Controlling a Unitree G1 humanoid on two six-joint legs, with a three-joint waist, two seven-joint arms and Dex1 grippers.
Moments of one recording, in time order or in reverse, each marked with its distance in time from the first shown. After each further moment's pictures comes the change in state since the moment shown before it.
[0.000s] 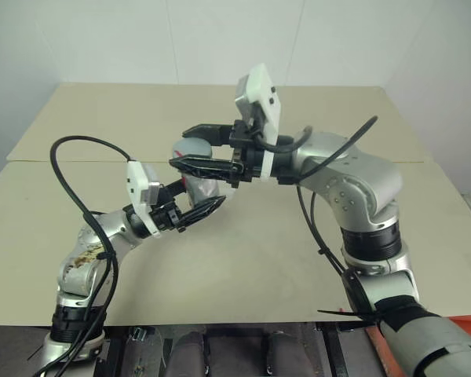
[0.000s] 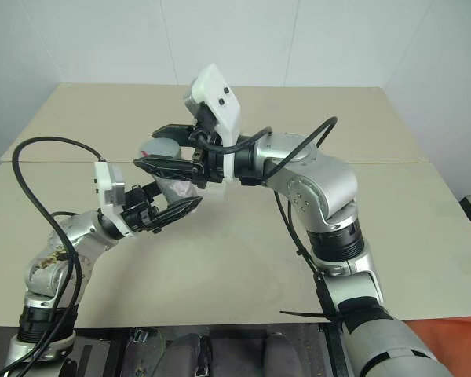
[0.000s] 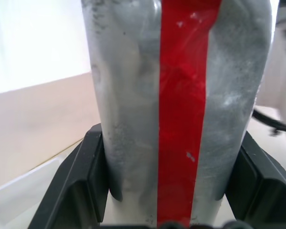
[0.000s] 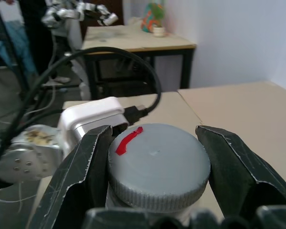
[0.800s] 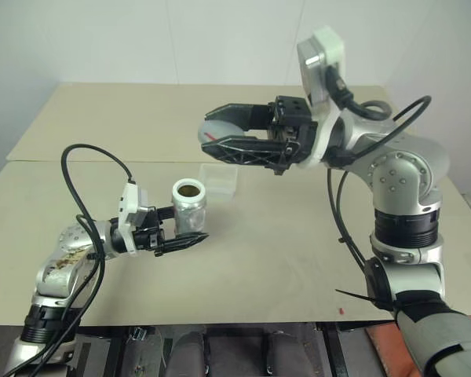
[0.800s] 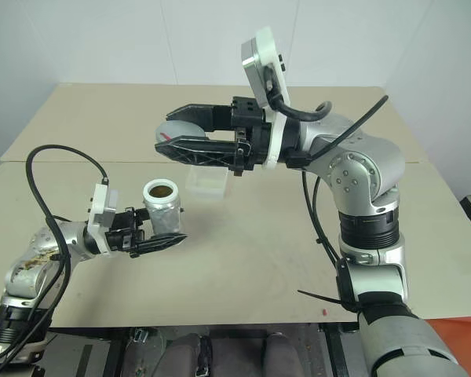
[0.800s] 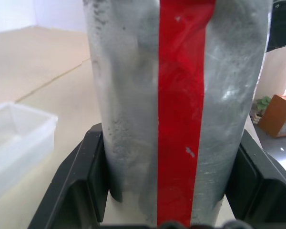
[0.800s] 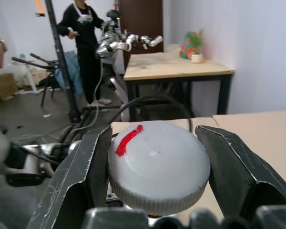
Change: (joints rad) left arm 0.031 0.130 -0.038 0.144 0.046 -0.076 -0.240; right arm -0.028 -0.122 -0.134 0.060 0.183 -0.006 0.178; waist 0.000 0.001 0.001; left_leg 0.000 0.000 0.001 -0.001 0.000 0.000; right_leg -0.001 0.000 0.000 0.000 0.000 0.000
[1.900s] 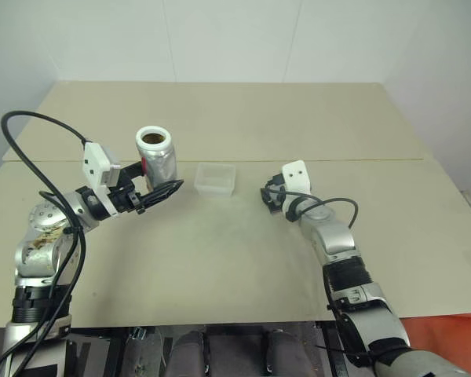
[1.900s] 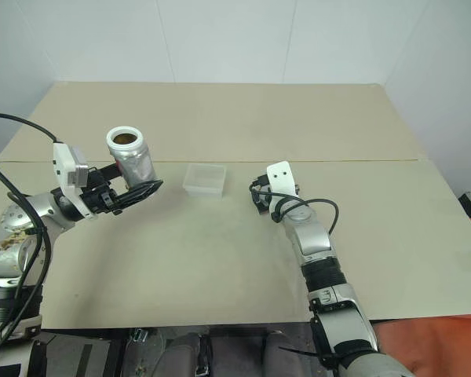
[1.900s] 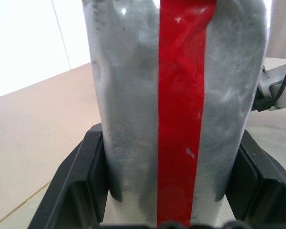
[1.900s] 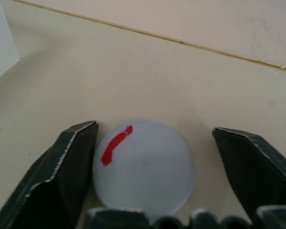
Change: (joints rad) left arm -0.116 0.007 0.135 0.088 0.079 -0.019 0.216; right arm 0.366 0.219 0.076 0.479 -0.737 -0.353 -0.792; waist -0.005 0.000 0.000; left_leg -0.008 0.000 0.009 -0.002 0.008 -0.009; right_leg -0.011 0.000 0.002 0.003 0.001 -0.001
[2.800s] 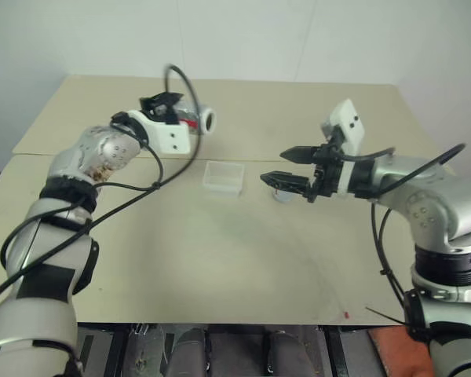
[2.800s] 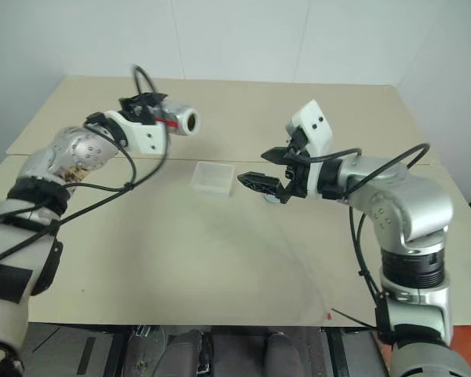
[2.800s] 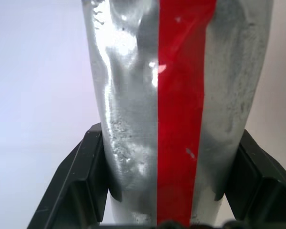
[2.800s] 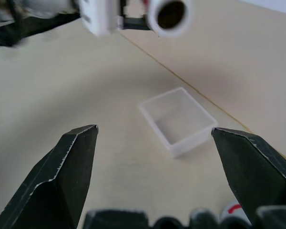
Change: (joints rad) left arm -0.914 0.039 -0.782 1.129 1.379 -1.005 0.976; right arm -0.141 -0.479 -0.163 -0.658 0.590 0.649 0.606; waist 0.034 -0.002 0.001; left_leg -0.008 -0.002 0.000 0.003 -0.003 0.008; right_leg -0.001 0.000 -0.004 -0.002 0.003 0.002
